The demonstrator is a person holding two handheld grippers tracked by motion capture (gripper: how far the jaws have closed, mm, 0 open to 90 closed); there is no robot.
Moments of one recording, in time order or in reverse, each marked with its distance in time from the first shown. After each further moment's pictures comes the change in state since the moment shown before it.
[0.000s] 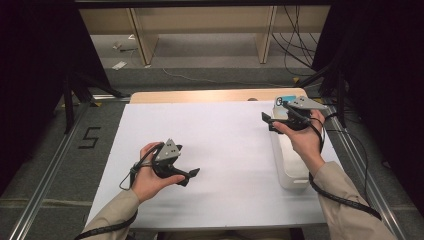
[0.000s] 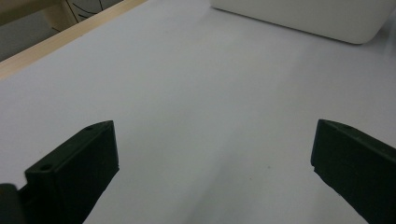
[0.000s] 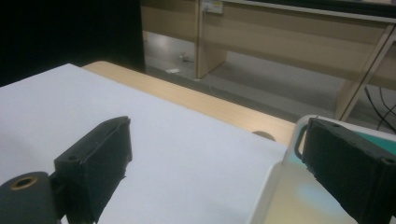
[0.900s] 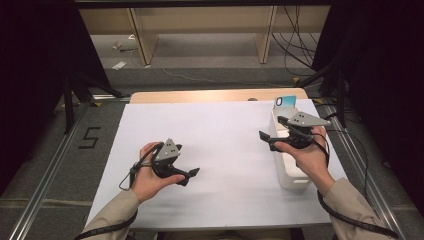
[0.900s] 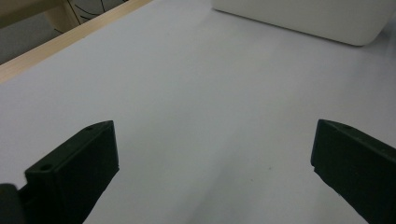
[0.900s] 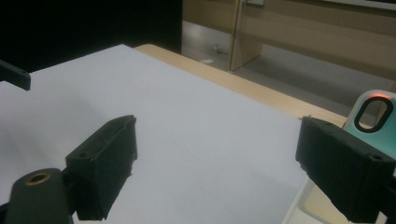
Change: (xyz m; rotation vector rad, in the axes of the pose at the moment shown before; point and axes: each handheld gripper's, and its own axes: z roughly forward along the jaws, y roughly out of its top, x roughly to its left) left arm 0.000 0.001 -0.001 -0.007 0.007 0.002; right arm 0.028 -0.017 -0.035 0.034 0.141 -0.051
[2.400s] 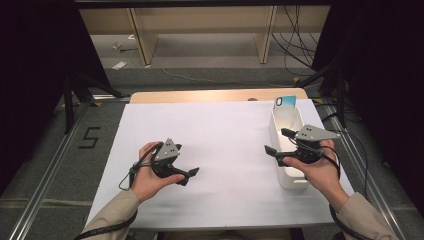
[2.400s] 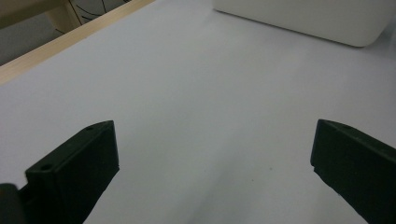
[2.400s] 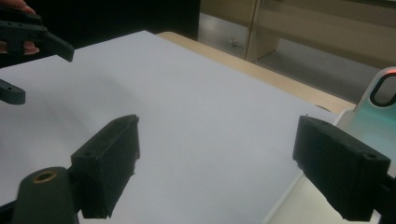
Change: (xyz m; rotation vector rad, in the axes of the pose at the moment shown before) left arm 0.001 0.000 -0.001 -0.003 0.002 -0.003; right arm 0.012 -0.017 -0.032 0.025 0.061 -0.032
